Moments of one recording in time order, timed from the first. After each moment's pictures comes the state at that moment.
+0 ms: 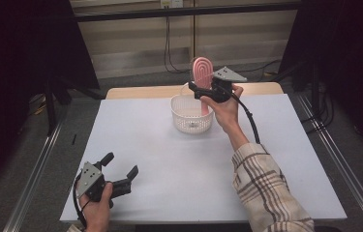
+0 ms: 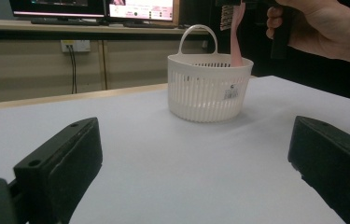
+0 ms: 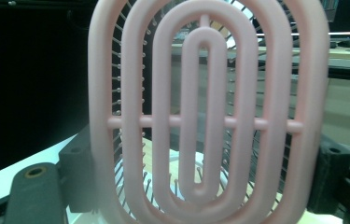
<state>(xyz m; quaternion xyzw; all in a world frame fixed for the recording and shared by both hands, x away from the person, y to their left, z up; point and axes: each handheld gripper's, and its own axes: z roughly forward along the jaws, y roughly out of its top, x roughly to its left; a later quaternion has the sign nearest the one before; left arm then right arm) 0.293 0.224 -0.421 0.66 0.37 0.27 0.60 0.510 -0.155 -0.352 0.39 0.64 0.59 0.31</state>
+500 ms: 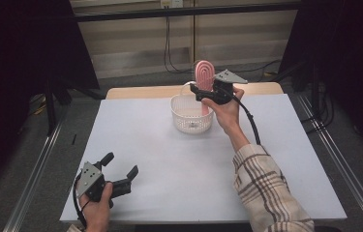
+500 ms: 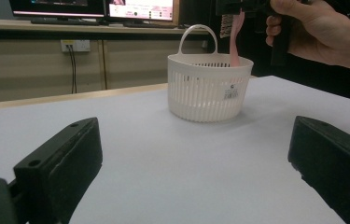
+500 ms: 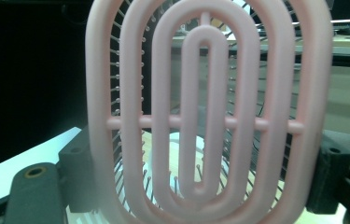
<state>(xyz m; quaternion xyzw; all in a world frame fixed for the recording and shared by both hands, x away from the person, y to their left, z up) 0.293 0.225 -0.421 0.66 0.36 0.27 0.59 0.512 -0.159 -0.363 0.40 0.64 0.58 0.30</state>
